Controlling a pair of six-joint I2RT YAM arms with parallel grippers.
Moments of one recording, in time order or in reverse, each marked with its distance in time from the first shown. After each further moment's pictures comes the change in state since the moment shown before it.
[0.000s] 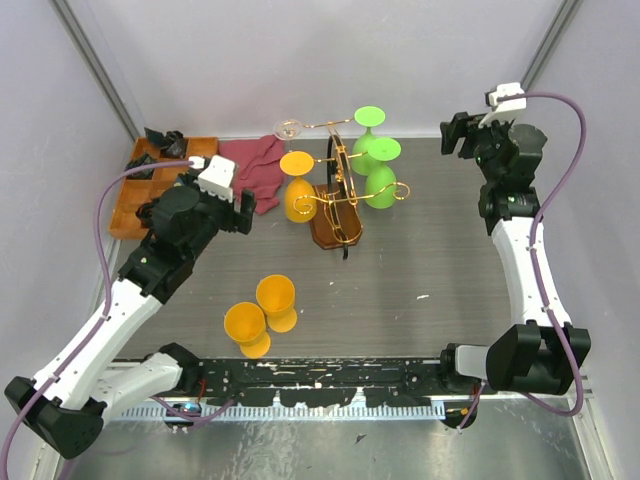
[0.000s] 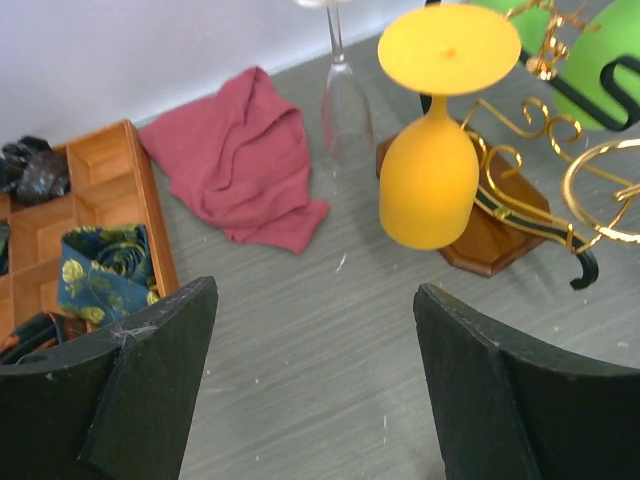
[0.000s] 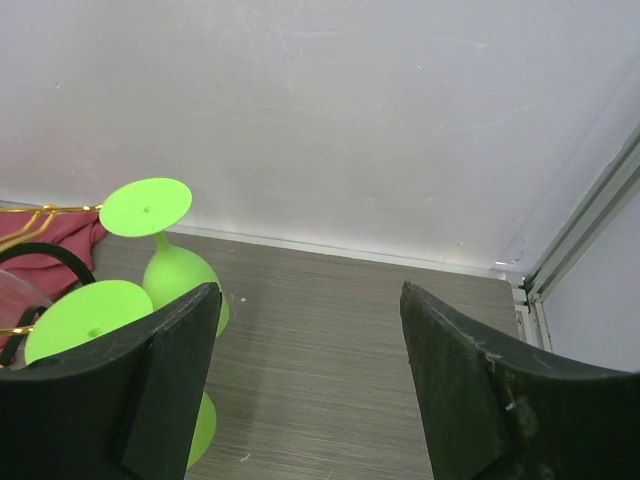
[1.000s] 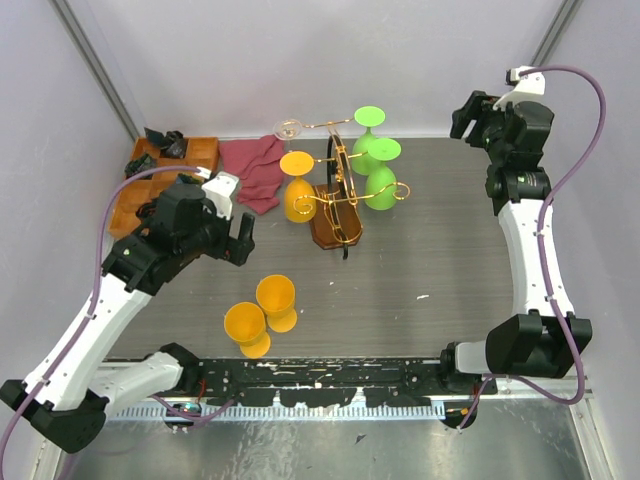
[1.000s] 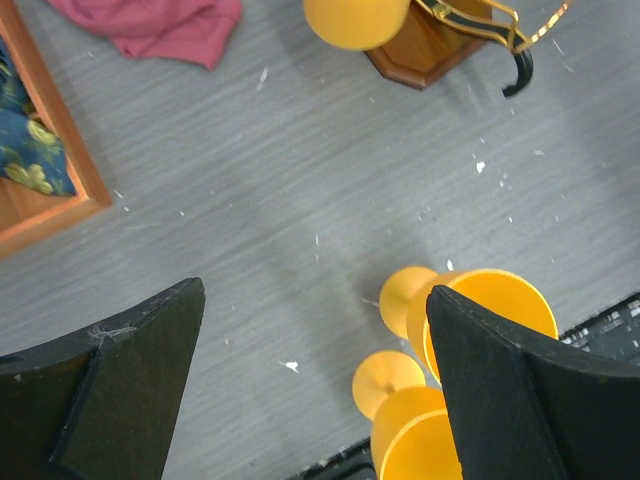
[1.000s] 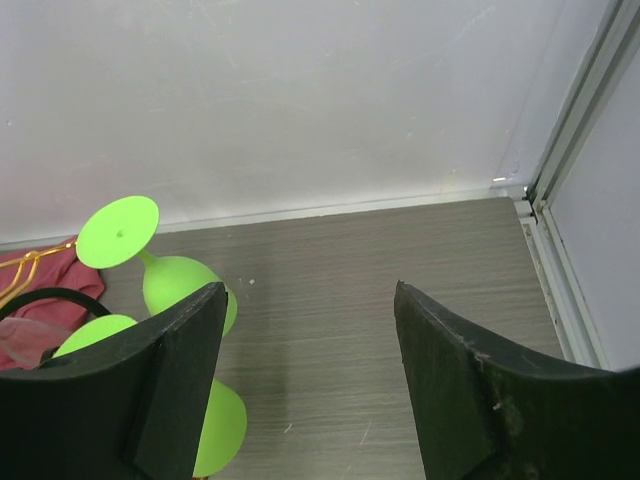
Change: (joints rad) left arm 0.000 0.036 0.196 -0.582 0.144 -0.130; right arm 0.000 0.083 0.207 -0.247 0.148 0.173
